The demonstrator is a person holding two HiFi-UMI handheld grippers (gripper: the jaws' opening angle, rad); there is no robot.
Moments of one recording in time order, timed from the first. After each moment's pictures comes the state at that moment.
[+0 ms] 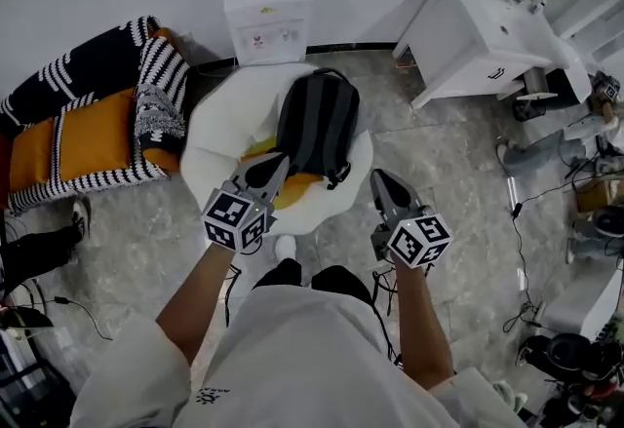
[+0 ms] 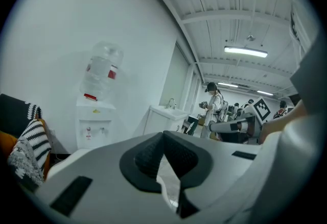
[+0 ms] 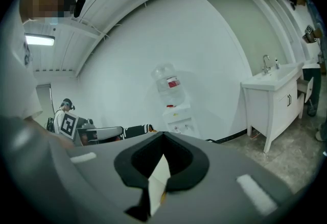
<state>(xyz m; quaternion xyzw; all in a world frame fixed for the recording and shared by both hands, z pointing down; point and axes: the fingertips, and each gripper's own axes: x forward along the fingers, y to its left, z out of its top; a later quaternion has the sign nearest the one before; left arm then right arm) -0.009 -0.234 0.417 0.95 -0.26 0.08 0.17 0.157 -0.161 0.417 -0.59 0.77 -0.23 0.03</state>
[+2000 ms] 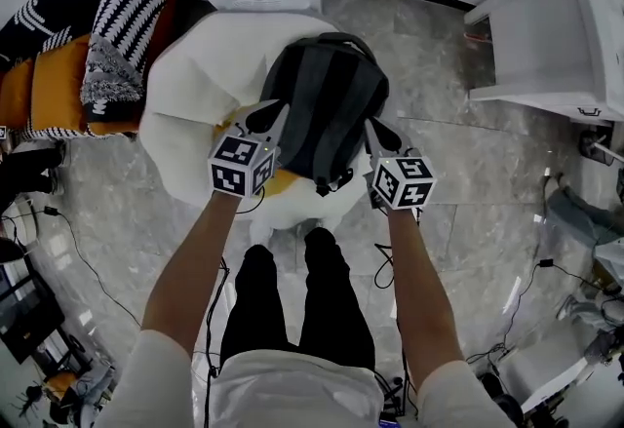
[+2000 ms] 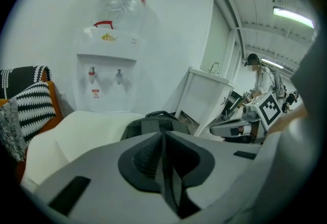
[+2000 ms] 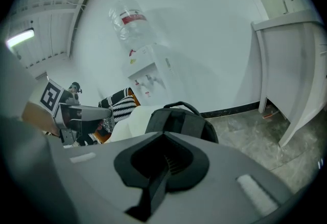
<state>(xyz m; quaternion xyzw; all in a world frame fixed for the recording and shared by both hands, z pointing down) 0.117 -0.448 0.725 0.85 -0.40 0.23 0.25 0.283 -0.415 0.770 -0.51 0.79 -0.34 -0.11</state>
